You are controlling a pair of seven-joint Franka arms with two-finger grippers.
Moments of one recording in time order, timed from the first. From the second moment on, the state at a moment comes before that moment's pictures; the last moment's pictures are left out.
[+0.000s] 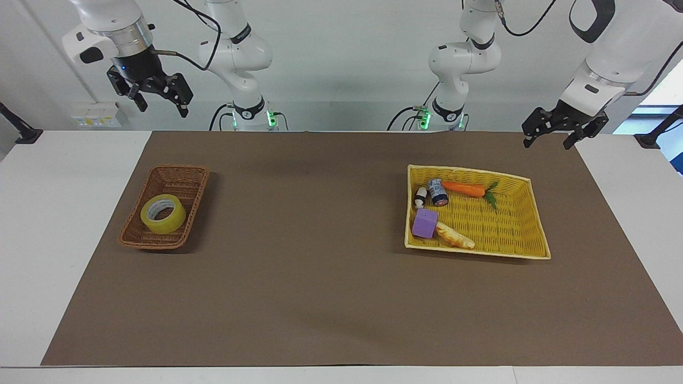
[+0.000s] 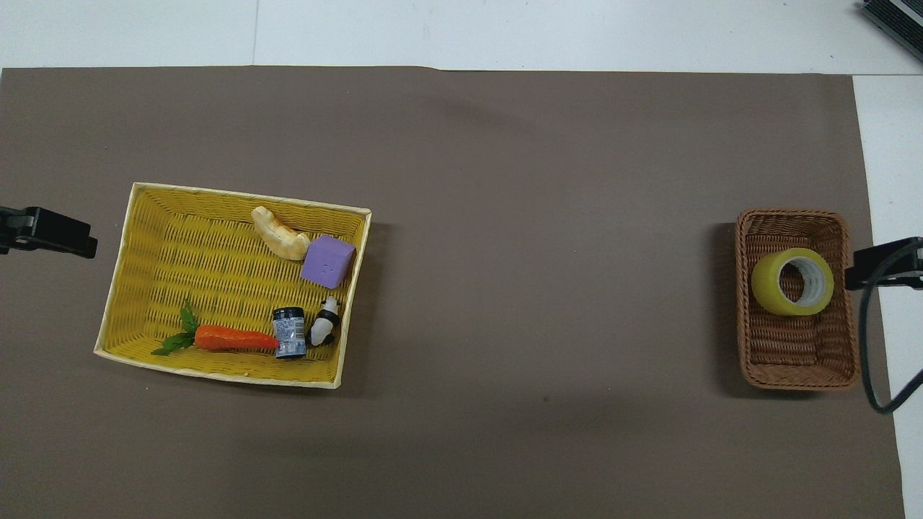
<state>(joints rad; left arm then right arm) 0.05 0.01 -0.08 -1.54 0.00 1.50 0.08 0.06 -0.09 -0.08 -1.52 -0.05 1.38 0.12</state>
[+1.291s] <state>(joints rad) 0.05 0.01 -0.08 -1.54 0.00 1.50 0.08 0.05 -0.06 -0.07 -1.48 -0.05 1.38 0.12</state>
